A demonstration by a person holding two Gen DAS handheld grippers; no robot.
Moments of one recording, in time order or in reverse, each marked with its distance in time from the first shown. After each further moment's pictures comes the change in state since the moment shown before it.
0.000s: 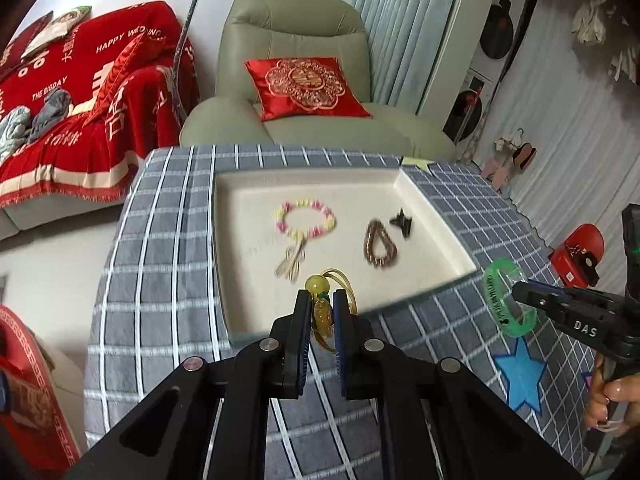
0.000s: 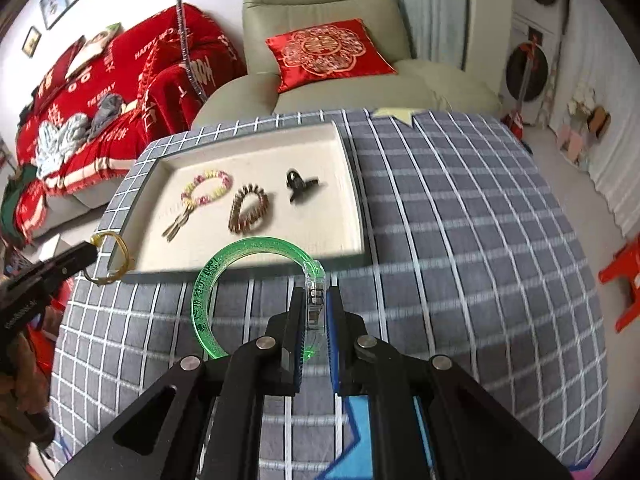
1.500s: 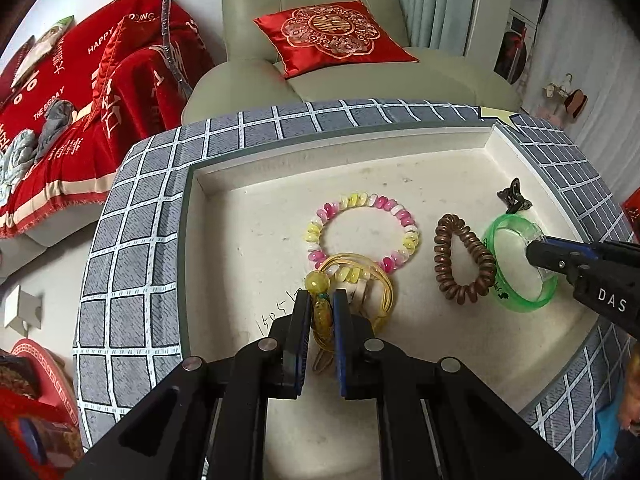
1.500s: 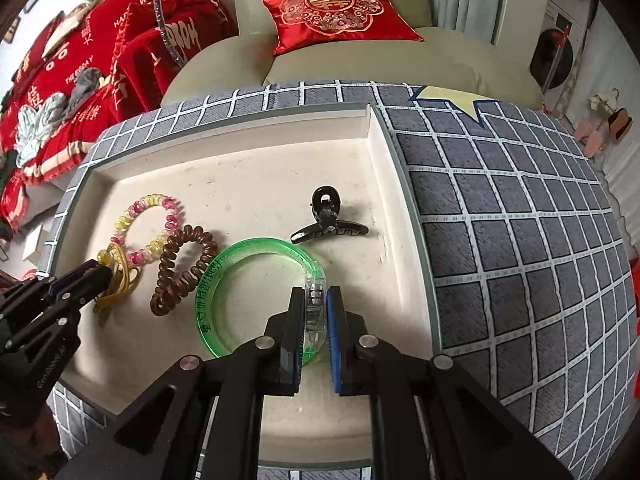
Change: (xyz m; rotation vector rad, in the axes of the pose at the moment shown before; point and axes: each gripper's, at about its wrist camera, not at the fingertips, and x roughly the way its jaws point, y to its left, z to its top) left arm 0.138 0.012 0.036 0.081 0.176 0.204; right arm 0.138 0.012 0.073 0.002 0.142 0.008
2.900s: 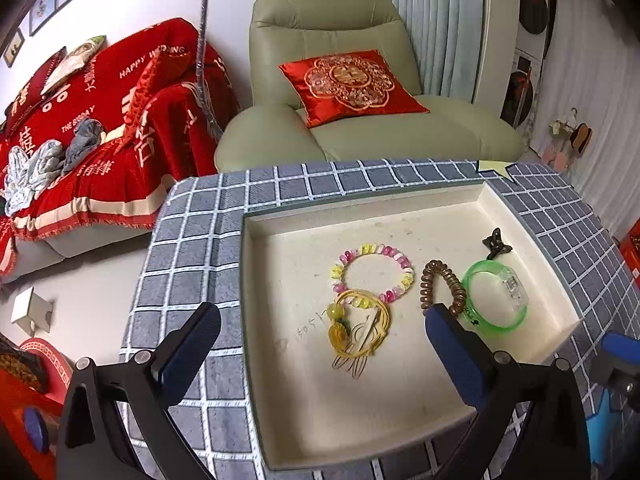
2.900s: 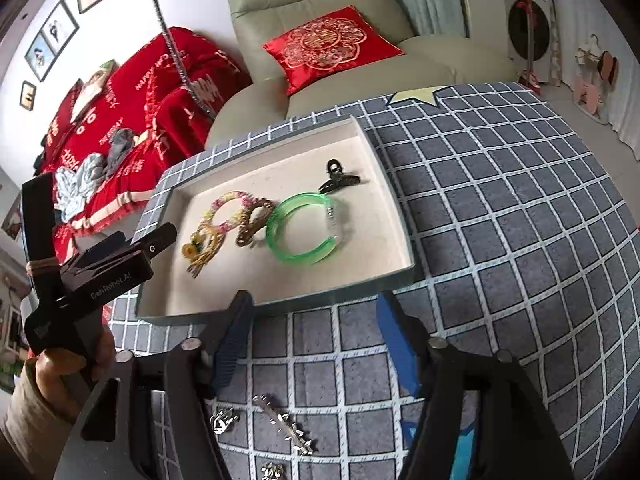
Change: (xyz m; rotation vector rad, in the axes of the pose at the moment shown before) left arm -0.060 0.011 -0.001 -0.044 -0.171 0.049; right arm -0.103 -0.013 -0.083 0.156 -0.156 0.190
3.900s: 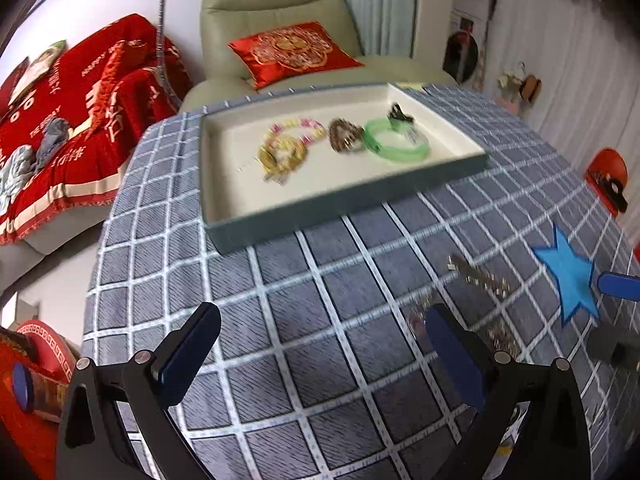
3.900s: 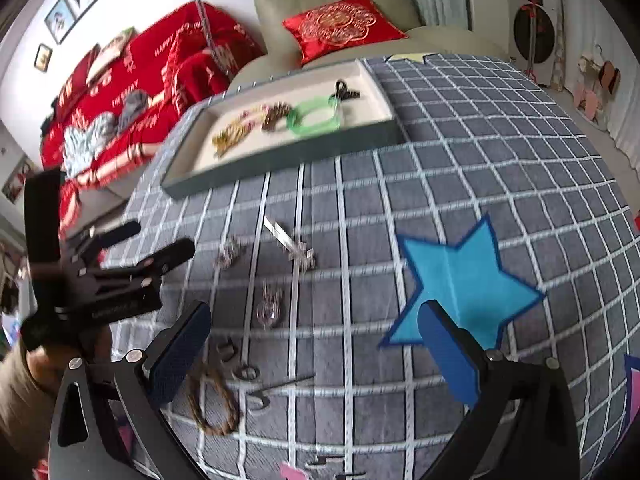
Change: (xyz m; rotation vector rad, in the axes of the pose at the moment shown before) left arm -0.071 -0.030 -0.132 0.141 0.093 -0.131; right arm -0.055 0.010 -0.130 -0.106 0.077 -0.062
